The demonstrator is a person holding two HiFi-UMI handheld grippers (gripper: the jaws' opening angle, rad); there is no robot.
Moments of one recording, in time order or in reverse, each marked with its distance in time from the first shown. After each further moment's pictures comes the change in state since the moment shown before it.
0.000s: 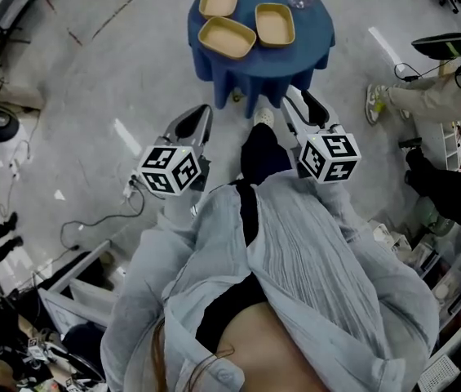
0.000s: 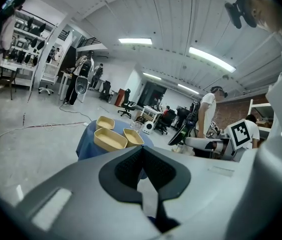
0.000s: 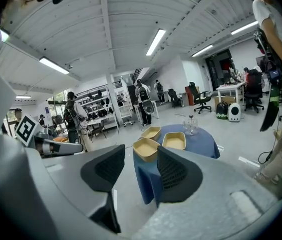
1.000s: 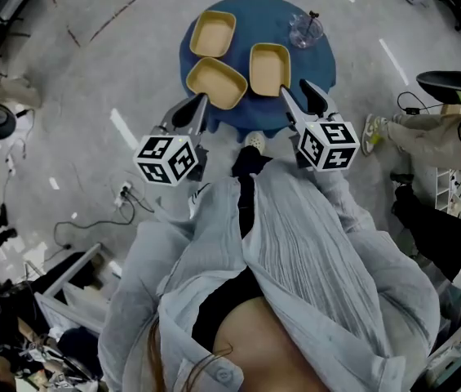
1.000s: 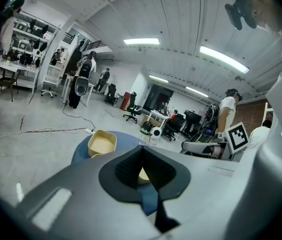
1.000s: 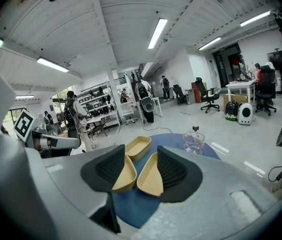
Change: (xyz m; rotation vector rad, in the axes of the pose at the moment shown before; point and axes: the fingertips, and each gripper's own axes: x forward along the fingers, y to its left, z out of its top) left arm 0.154 0.045 0.095 -0.024 -0.048 0.073; right arm 0.142 -0.114 0.086 -0.033 0.049 0.075
